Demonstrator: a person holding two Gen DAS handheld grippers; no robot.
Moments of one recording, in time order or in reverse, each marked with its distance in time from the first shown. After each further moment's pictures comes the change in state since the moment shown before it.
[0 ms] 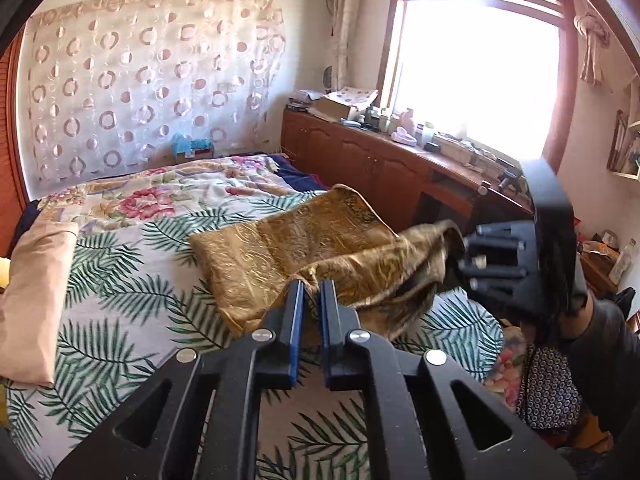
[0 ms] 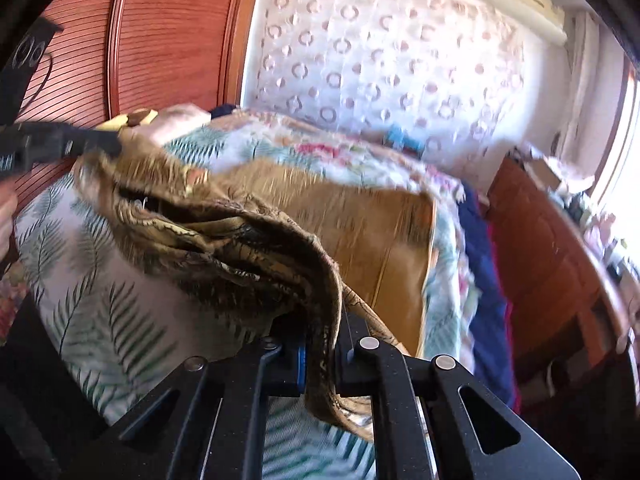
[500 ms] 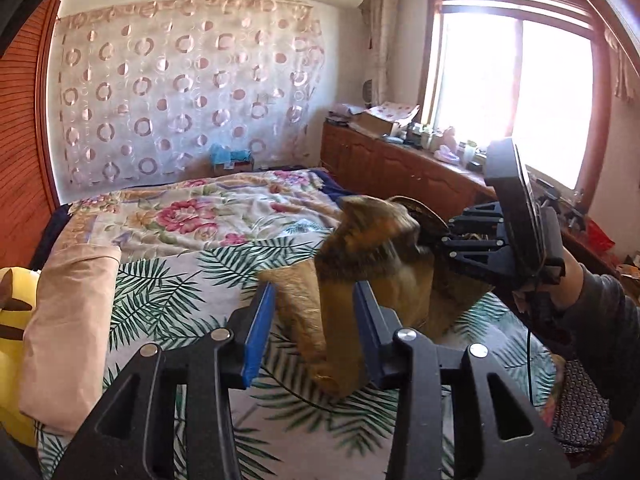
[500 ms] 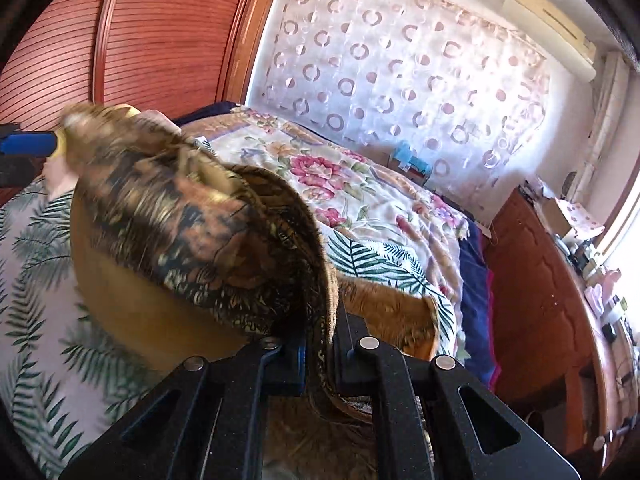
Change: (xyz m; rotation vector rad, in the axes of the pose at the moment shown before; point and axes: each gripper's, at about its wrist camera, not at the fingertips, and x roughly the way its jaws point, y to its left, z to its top) left arm 0.033 0.077 0.029 -0.037 -0.038 0.118; right arm 0.131 -0.021 0.083 -0.100 0.033 0.001
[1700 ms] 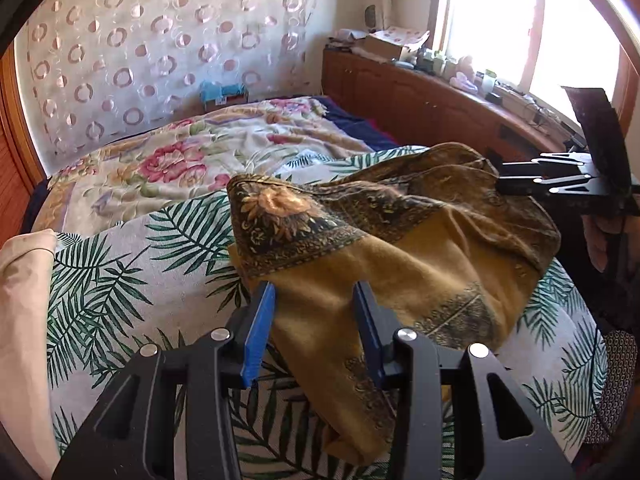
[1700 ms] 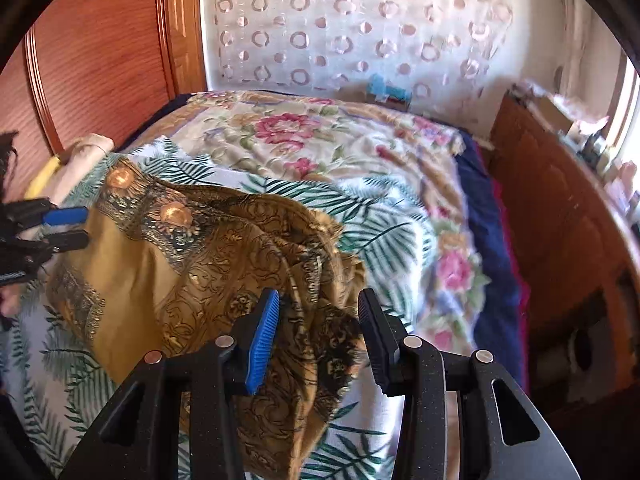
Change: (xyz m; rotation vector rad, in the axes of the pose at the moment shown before) left arm 0.134 -0.007 -0.001 0.045 0.271 0.036; right arm 0.003 -0.069 -0.047 0.308 0.160 0.125
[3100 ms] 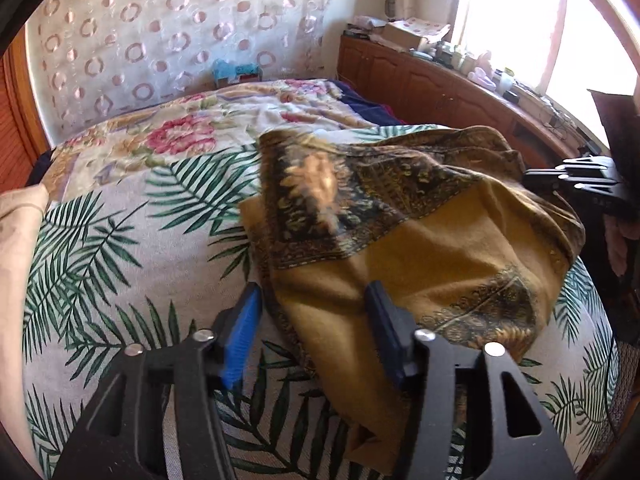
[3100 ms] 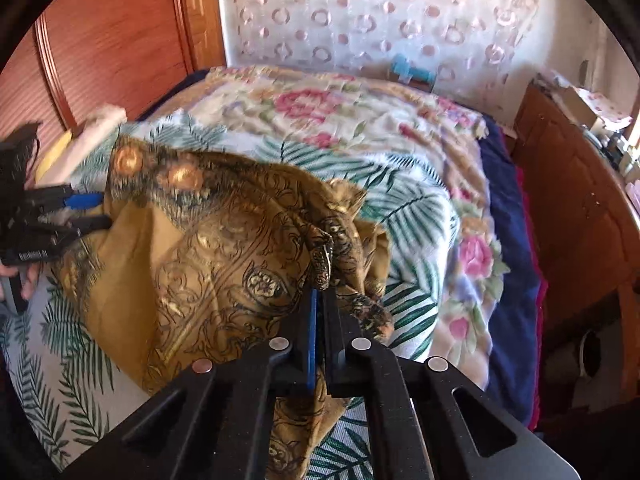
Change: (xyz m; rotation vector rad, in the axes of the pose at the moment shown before) left arm 0.024 0.010 -0.018 -0.085 0.051 0.009; right arm 0.004 -0.015 0.031 -0.032 0.042 0.017
